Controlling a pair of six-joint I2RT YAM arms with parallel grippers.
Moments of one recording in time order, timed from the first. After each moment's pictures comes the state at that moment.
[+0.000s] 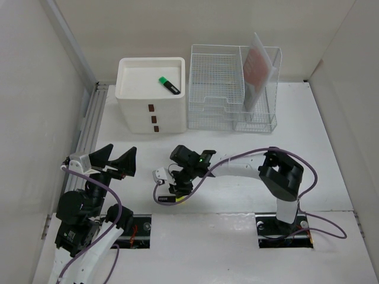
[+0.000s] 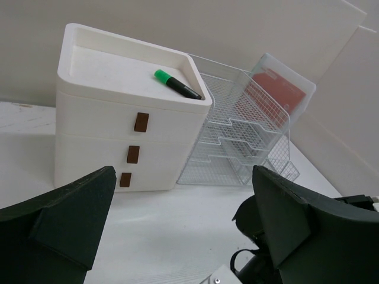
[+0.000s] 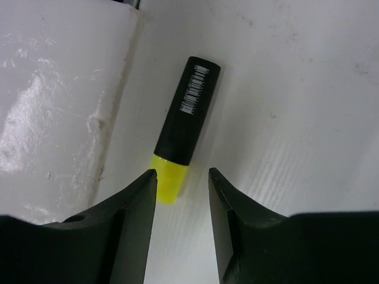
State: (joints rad) left arm -0.46 0.07 0.68 -0.37 -0.20 -0.33; right arm 1.10 1.87 1.26 -0.39 -0.56 -0.59
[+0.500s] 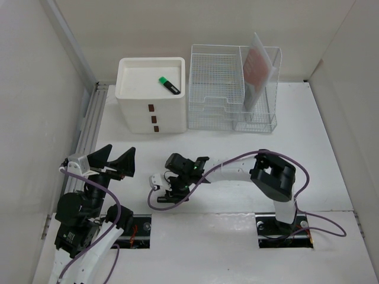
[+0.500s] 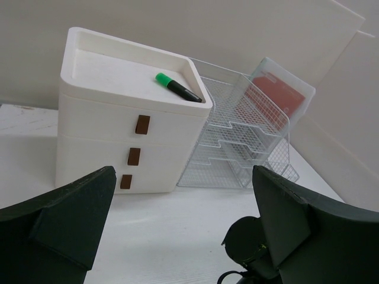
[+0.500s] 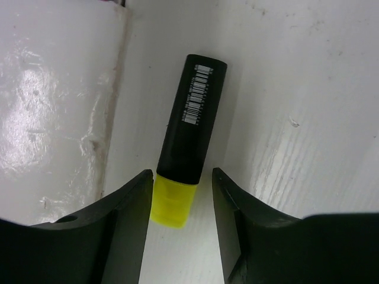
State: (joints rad) left arm -0.46 0.05 0.68 -0.37 -0.21 -0.33; right arm 1.17 1.94 1.26 -0.36 -0.48 -0.49
